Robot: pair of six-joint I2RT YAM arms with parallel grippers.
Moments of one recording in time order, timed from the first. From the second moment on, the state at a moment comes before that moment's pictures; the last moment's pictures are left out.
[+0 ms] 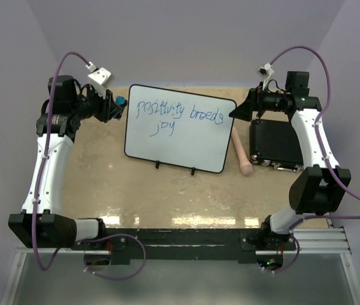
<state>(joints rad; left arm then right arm) 0.02 1.29 1.45 -0.63 0.62 0.29 -0.07 1.60 1.55 -0.67 -1.07 -0.16</state>
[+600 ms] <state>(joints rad) -0.04 1.35 1.42 -0.57 0.67 0.43 -0.12 1.52 1.50 -0.57 -1.03 -0.09</state>
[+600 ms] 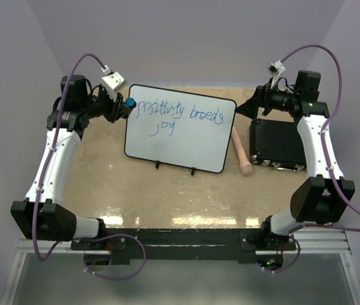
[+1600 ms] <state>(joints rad) -0.07 1.45 1.42 -0.54 0.60 0.39 -0.18 1.99 1.66 -0.88 -1.27 -0.52</state>
